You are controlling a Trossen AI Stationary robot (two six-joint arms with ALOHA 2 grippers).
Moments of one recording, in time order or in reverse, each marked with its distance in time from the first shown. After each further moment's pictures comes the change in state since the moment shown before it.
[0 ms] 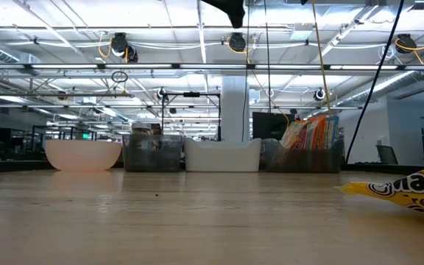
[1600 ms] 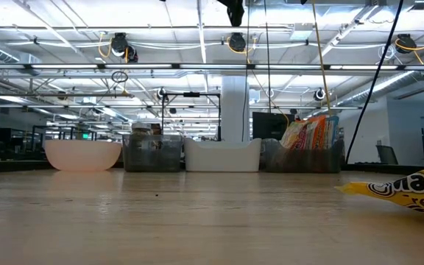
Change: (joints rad) left arm 0.008 0.021 0.000 0.052 0.014 -0.013; right arm 0.001 0.001 0.000 0.001 -0.007 -0.053
